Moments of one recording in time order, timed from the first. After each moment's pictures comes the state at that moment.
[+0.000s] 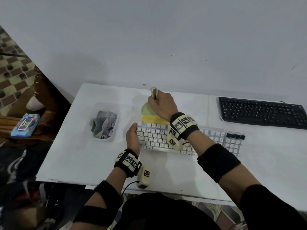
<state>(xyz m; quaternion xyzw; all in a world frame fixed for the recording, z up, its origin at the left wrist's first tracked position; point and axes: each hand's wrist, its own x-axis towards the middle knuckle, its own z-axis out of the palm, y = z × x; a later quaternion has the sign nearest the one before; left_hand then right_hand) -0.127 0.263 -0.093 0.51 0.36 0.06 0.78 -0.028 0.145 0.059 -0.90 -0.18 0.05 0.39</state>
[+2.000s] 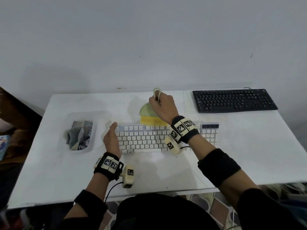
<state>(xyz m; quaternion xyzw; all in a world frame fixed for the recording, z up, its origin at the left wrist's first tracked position) -0.123 0.257 -0.055 0.51 0.41 0.01 0.75 -0.034 0.058 0.062 -0.90 -0.08 -0.02 0.43</state>
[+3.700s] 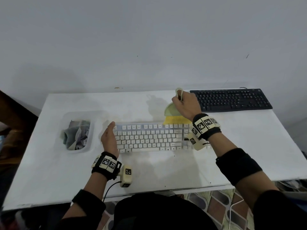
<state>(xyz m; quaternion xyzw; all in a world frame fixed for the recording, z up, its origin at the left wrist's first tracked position) -0.123 0.259 -0.059 0.50 0.41 0.03 0.76 -0.024 -0.026 0.064 -0.94 -0.07 -0.06 0.34</state>
